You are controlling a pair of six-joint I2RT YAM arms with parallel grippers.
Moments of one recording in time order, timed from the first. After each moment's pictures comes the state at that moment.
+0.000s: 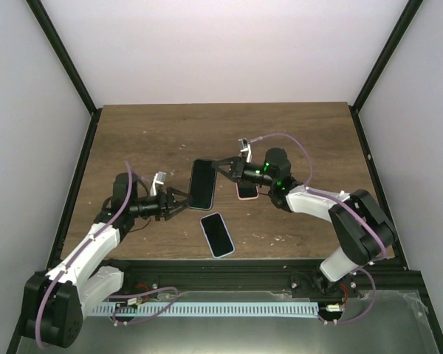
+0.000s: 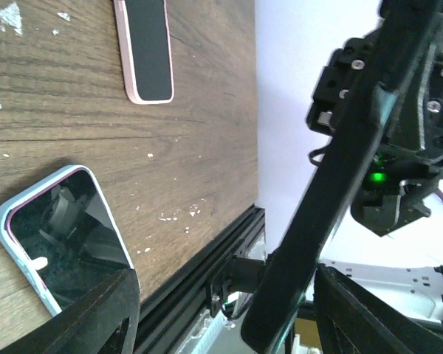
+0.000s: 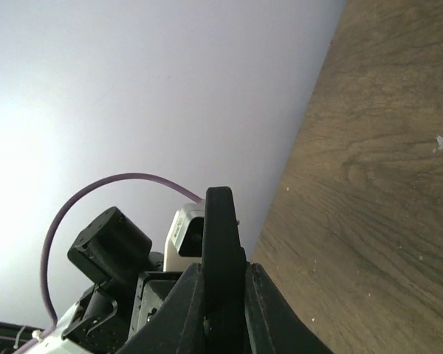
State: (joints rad) left arm -0.24 0.95 0.45 -0.10 0.94 -0.91; right arm 0.57 1.55 0.76 0.77 -0.71 1.15
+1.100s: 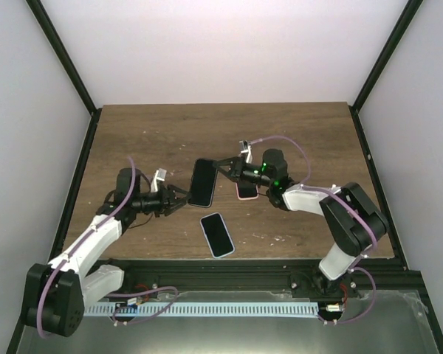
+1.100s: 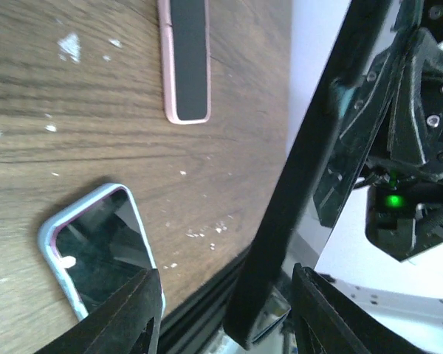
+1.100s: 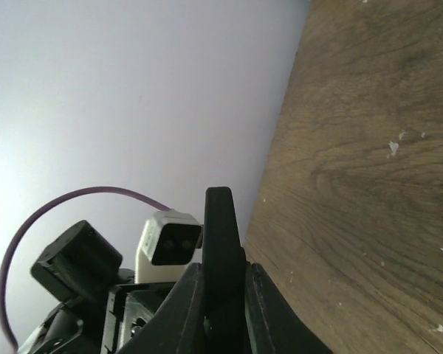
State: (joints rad) left arm -0.24 1.04 0.50 -0.11 0.89 -0.91; right arm 0.56 1.63 0.76 0.81 -0.67 1.19
